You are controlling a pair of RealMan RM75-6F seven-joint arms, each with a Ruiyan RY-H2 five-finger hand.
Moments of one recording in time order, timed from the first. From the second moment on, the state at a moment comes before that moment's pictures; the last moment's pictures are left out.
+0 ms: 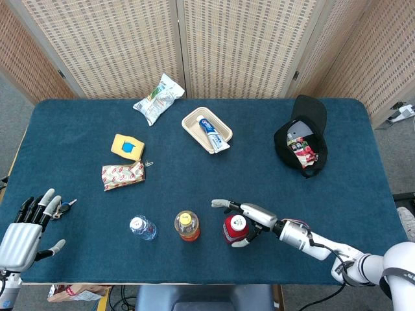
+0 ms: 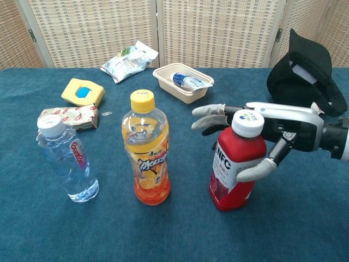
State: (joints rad) left arm -0.10 -1.09 0.00 -1.68 1.60 1.51 0.13; right arm 0.79 -1.50 -0.21 -1.19 -1.83 1.18 1.24
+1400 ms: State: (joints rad) left arm -0.15 -1.16 -0.04 -1.60 1.54 1.45 0.13; right arm 0.29 -1.16 -0.05 -1.60 -1.40 1.50 -0.02
